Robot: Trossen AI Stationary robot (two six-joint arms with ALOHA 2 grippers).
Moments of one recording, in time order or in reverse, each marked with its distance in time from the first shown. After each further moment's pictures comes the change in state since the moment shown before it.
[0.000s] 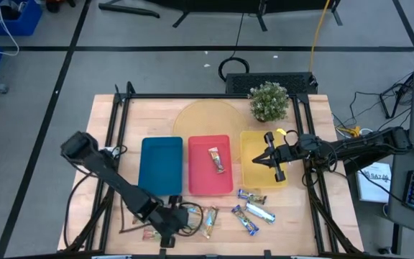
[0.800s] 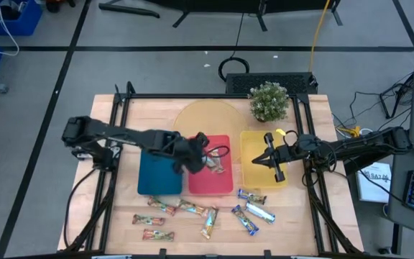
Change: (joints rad) left arm 0.594 -0.102 0.147 -0.304 -0.027 1.481; right arm 0.000 0.000 0.000 -0.031 0.000 -0.006
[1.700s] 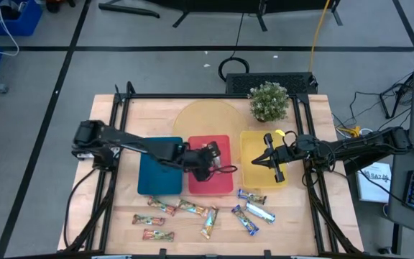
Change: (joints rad) left arm -0.069 0.122 0.051 0.135 -0.236 0.302; right arm 0.000 0.000 0.000 -0.034 -0.003 0.008
